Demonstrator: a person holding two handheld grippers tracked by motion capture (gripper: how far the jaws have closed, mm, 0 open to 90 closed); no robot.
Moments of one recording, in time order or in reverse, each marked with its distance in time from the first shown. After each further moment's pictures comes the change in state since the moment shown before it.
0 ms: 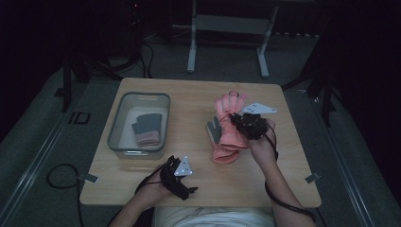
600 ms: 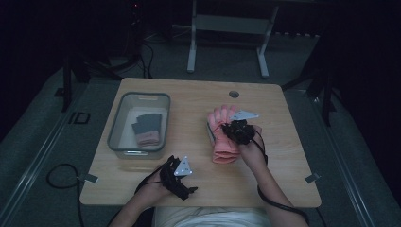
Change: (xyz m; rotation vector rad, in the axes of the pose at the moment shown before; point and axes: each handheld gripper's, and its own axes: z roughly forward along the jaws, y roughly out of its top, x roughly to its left) left arm 0.000 0.000 0.000 0.001 -0.004 -0.004; right arm 0.007 -0.034 0.049 0.143 0.025 -0.009
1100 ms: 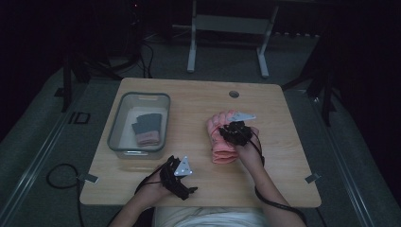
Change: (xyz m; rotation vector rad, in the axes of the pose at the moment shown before) left arm 0.000 0.000 0.001 0.000 0.001 -0.001; right arm -0.003 -0.009 0.017 0.010 0.012 0.039
